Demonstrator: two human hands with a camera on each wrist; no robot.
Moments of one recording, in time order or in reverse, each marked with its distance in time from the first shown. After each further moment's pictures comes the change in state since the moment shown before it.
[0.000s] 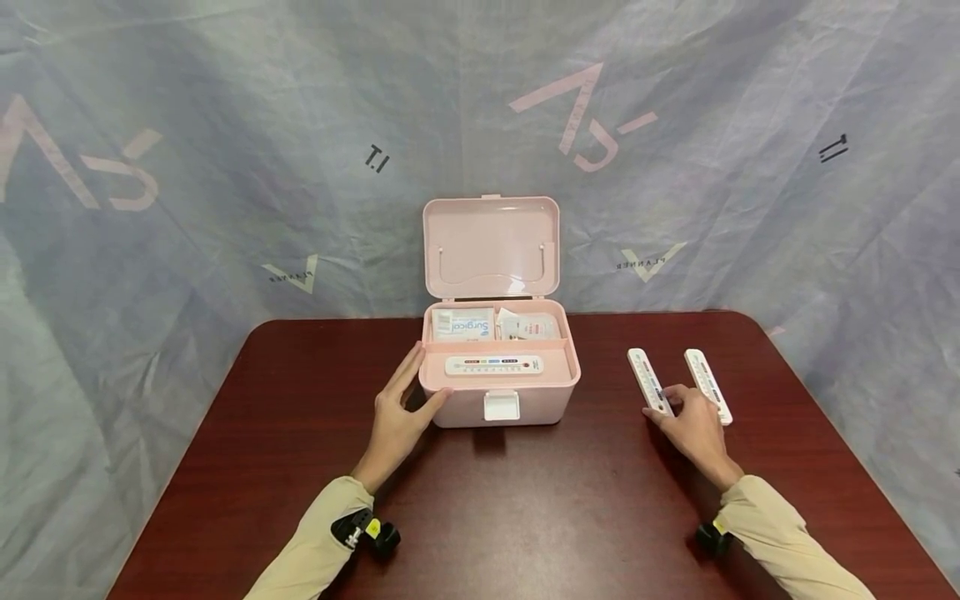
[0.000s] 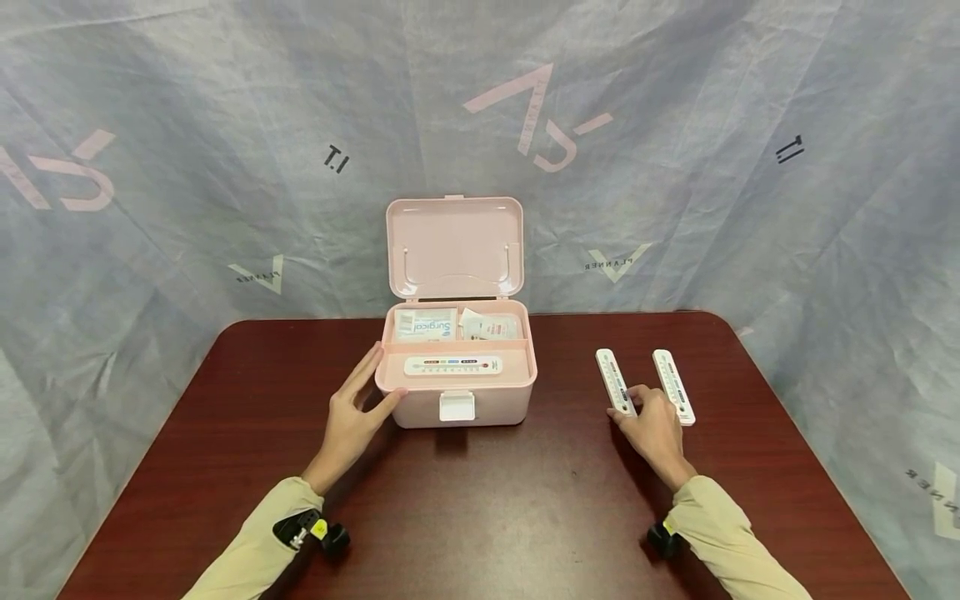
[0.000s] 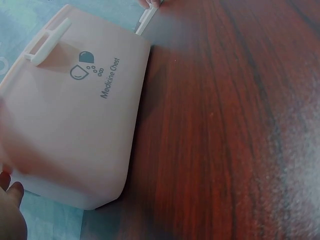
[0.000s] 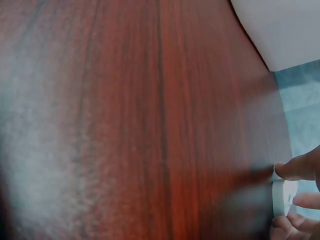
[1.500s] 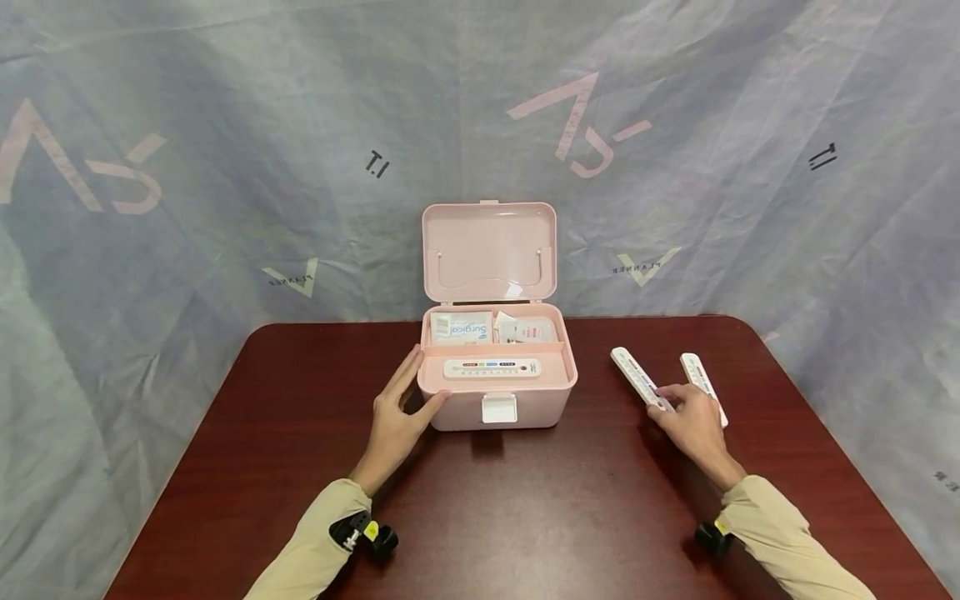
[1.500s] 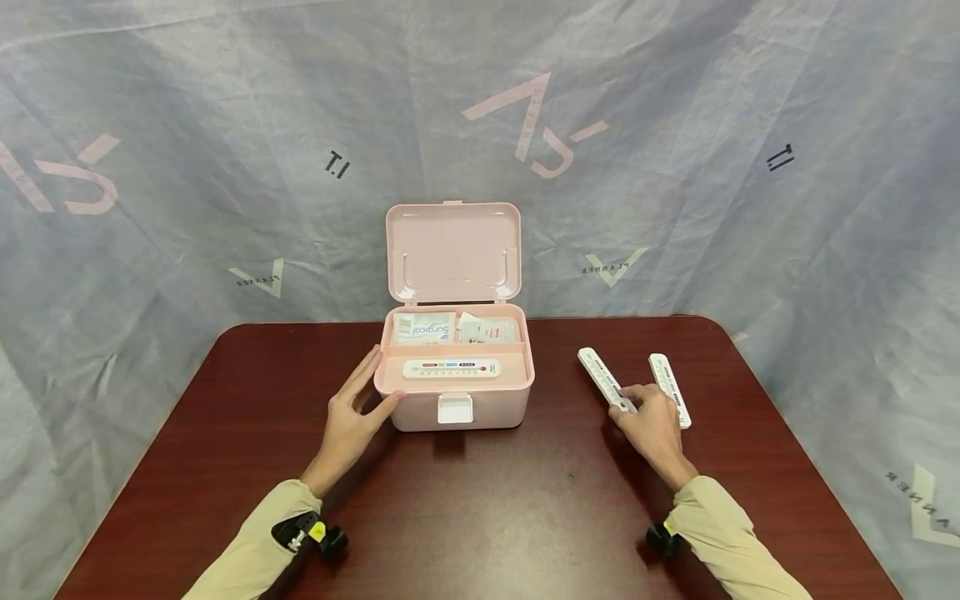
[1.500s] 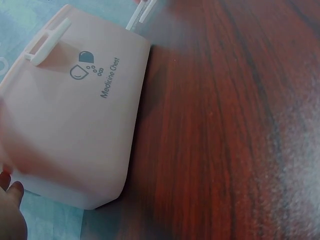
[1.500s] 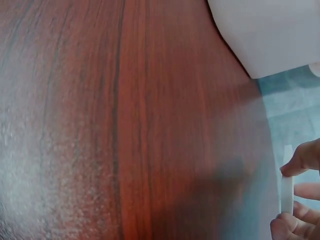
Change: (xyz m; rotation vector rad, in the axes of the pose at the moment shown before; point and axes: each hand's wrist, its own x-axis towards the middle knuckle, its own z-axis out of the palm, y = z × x) left_hand -0.001 0.003 0.000 -0.009 -0.011 -0.009; right_hand 0.003 -0.013 -0.012 0.040 0.103 -0.070
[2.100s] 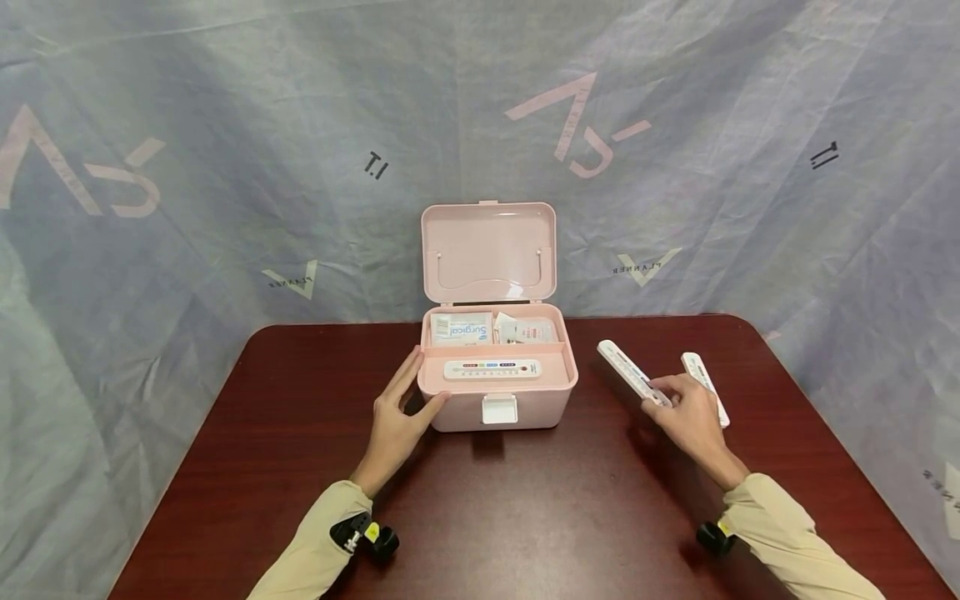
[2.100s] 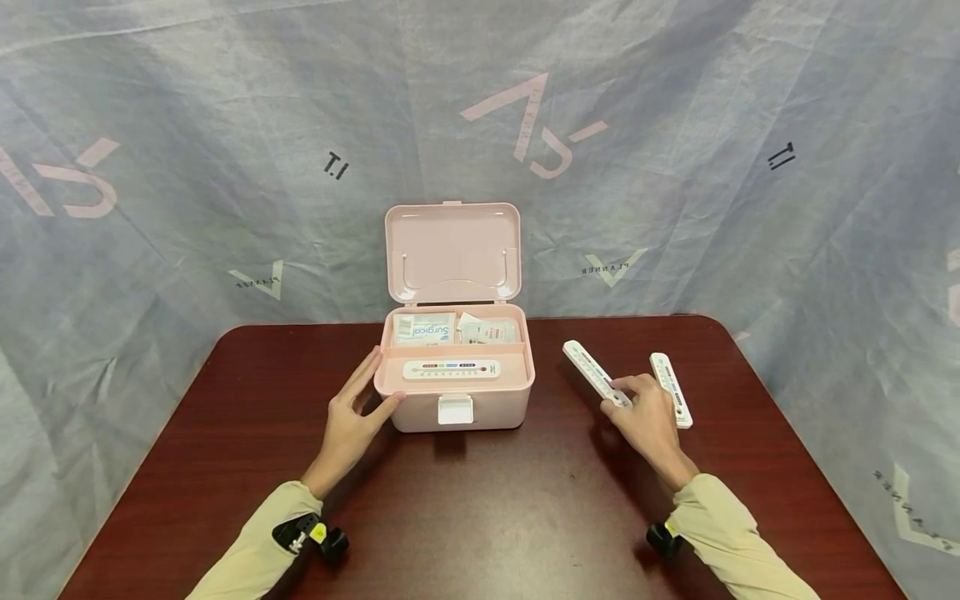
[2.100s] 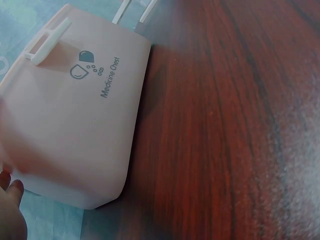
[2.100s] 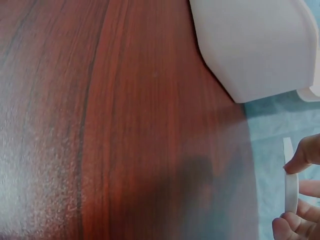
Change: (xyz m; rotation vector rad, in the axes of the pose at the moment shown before) left_hand 0.000 -0.001 0.000 -0.006 0.012 0.009; right_hand 0.005 -0.019 -0.004 0.045 0.032 -0.068
